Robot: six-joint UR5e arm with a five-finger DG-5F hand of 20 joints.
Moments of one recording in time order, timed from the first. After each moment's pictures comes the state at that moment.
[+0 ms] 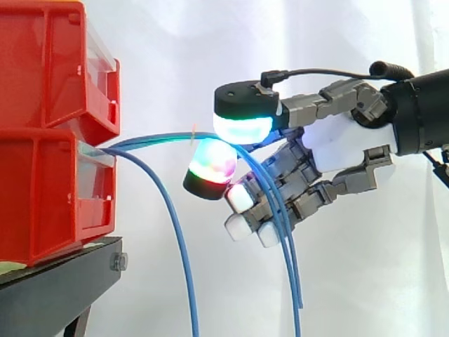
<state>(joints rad) 0.09 -2.34 -0.86 -3.29 -1.27 -0.21</state>
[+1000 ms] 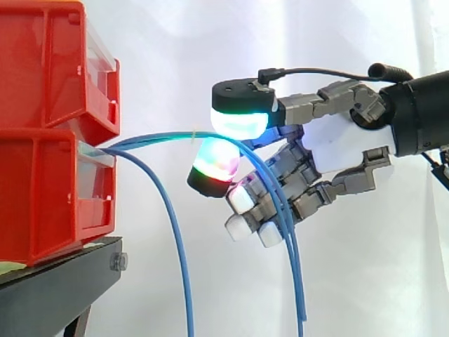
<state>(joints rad) 0.09 -2.34 -0.86 -3.28 -1.27 -0.22</state>
